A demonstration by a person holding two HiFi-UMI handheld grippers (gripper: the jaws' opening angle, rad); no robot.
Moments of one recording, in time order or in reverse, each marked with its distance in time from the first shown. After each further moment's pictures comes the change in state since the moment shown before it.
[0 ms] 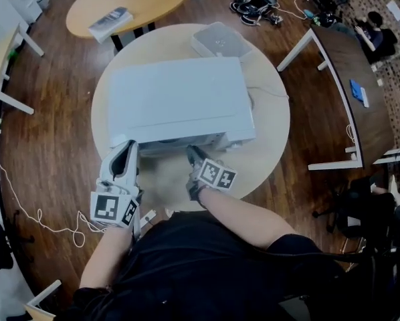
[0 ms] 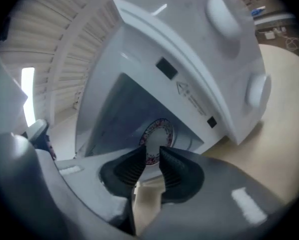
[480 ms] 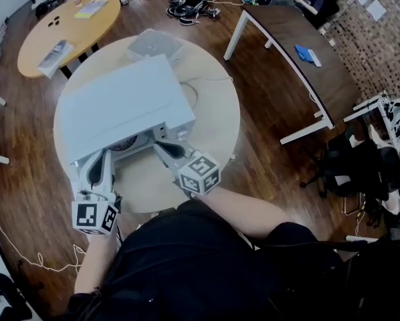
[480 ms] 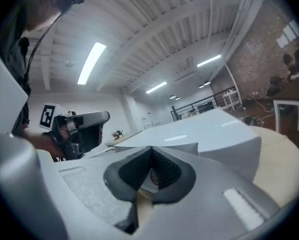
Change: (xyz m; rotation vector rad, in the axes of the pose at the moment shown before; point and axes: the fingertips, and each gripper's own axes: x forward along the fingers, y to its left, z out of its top) left arm 0.016 -0.070 0.006 0.012 -0.008 -0.165; right arm -0.107 0.088 0.073 -0.674 -0.156 0.271
